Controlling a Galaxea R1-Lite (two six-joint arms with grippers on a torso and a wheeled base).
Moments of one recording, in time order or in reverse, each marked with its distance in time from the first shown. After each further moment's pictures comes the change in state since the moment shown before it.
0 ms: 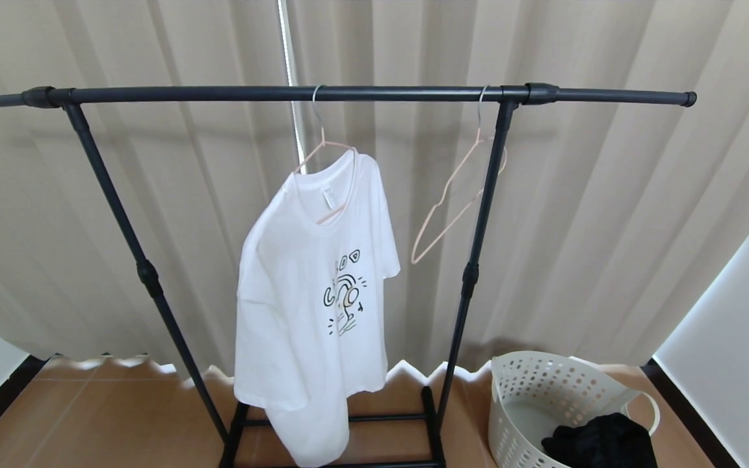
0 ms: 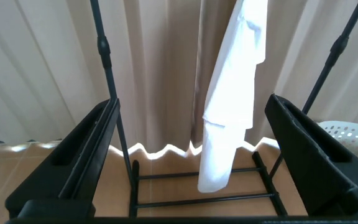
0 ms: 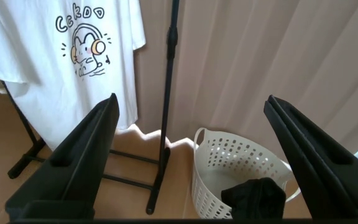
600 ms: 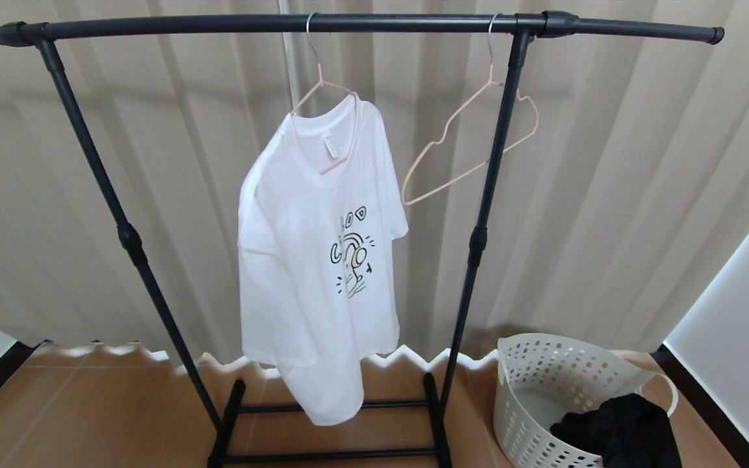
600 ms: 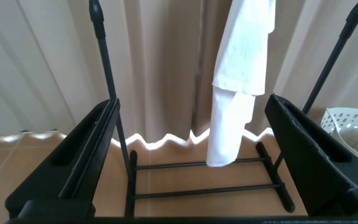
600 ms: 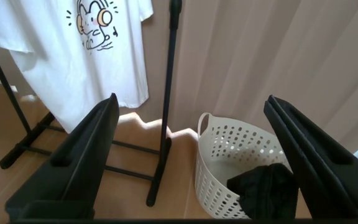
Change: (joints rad) left arm 0.000 0.000 0.000 0.000 0.000 -0.001; right arm 0.000 0.000 0.000 0.000 -0.001 0.000
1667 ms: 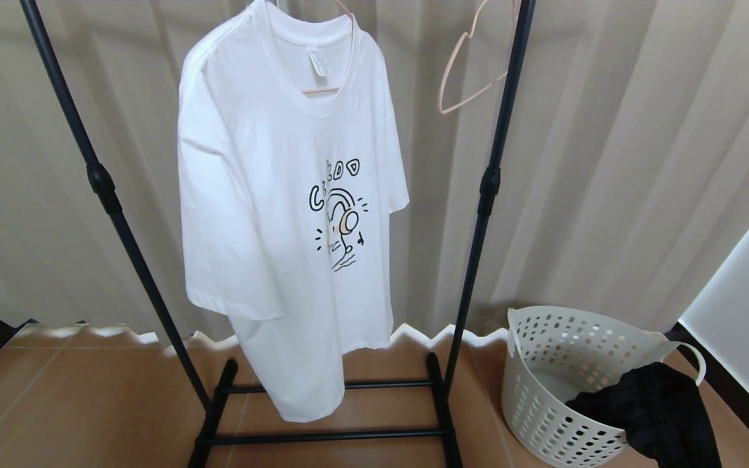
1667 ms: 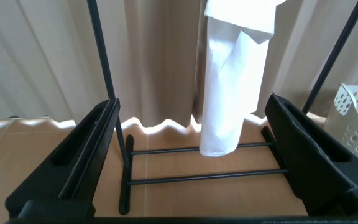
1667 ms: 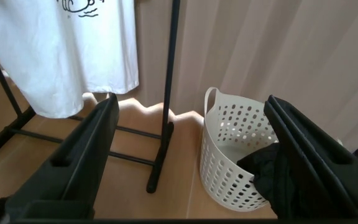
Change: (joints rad) left arm 0.000 0.000 0.000 0.000 0.001 0.000; right arm 0.000 0.000 0.000 -0.001 0.000 0.001
